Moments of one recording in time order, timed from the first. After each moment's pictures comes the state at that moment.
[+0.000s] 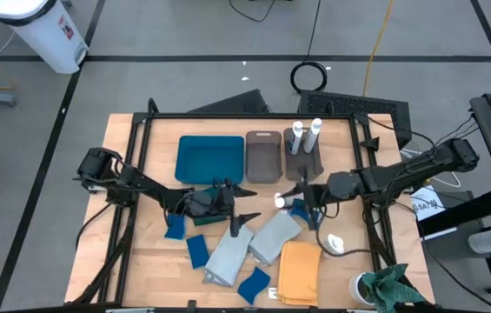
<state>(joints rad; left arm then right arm) -0.25 1.73 0.75 0.91 -0.36 -0.13 0.28 1.09 0.75 0.10 0.12 -0.10</state>
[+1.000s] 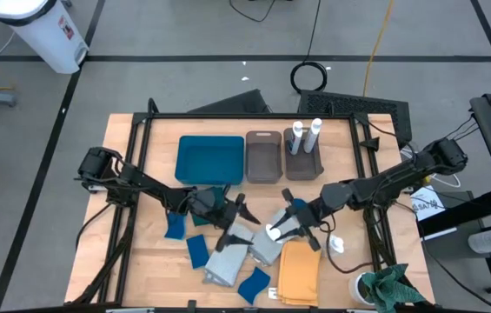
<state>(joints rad) -0.24 1.73 0.78 0.84 0.17 -0.09 0.33 1.28 0.71 0.49 -0.18 -0.11</state>
